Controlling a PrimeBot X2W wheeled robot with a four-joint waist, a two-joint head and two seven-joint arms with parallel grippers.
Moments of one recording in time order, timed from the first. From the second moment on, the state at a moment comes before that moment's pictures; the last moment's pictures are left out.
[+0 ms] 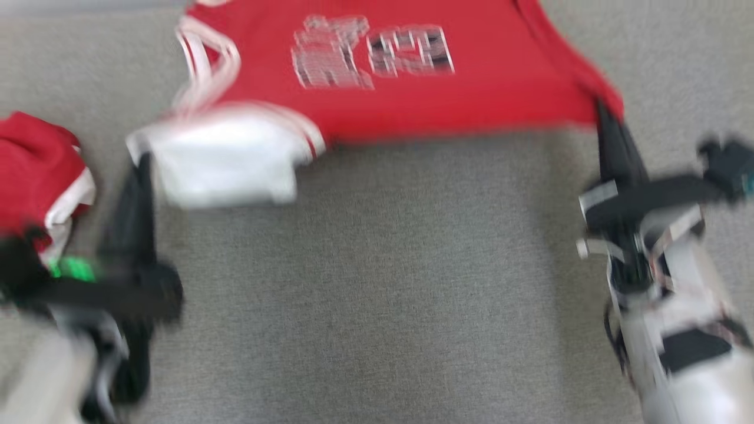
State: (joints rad) left arm -0.46 0.47 -0.34 0.01 -0.93 0.10 -0.26; right arm -0.68 -0.13 0.07 0.49 0.76 0.13 -0.08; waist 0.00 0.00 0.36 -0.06
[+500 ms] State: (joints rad) left arm 0.05 0.29 -0.28 -0.04 -0.87 0.08 -0.26; right arm -0.11 -0.06 -0.15 0.22 0.75 0.13 0.03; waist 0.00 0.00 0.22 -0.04
